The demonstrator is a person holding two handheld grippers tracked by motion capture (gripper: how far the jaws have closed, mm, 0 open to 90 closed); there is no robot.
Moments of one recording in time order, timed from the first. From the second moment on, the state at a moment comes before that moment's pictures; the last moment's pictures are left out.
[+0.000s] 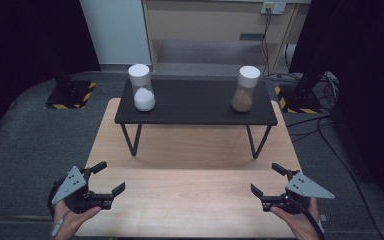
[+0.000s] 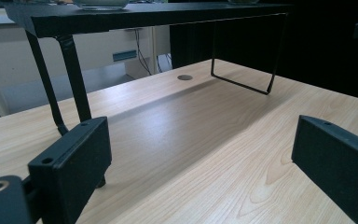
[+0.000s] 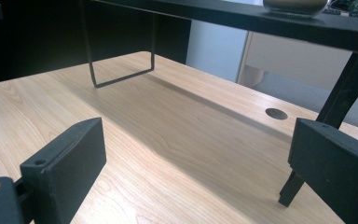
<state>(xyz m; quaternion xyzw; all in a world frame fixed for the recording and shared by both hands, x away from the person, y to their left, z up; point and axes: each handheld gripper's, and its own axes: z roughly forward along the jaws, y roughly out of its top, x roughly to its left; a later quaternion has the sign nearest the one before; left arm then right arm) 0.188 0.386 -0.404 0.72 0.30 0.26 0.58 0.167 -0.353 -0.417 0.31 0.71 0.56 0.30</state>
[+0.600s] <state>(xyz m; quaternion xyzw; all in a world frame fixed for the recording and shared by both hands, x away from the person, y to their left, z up) 0.189 0.384 -0.404 0.72 0.29 0.26 0.57 0.165 -0.351 -0.433 0.33 0.71 0.55 0.28</state>
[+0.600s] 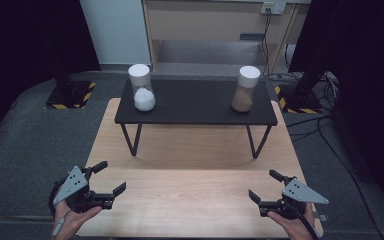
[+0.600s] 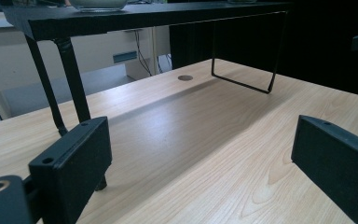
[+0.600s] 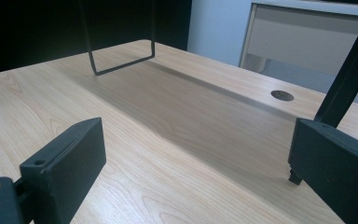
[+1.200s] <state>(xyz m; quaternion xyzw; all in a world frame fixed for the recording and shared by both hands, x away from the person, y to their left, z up) 0.192 0.382 -0.407 0.69 0.31 0.29 0.59 0.165 -0.356 -0.438 0.36 0.69 0.56 0.29</state>
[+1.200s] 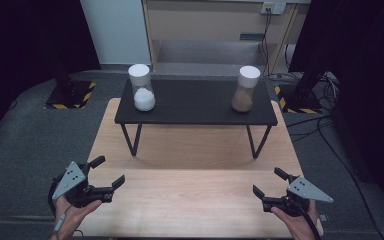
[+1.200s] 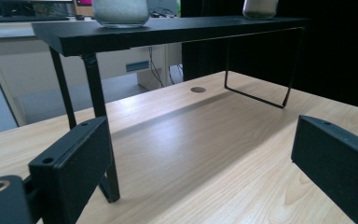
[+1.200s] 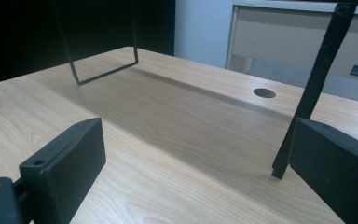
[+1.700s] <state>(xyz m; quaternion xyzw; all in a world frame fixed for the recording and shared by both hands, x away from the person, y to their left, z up) 0.189 0.391 -0.411 0.66 0.32 0.31 0.60 0.164 -0.363 -0.447 0.39 0.66 0.55 0.32</state>
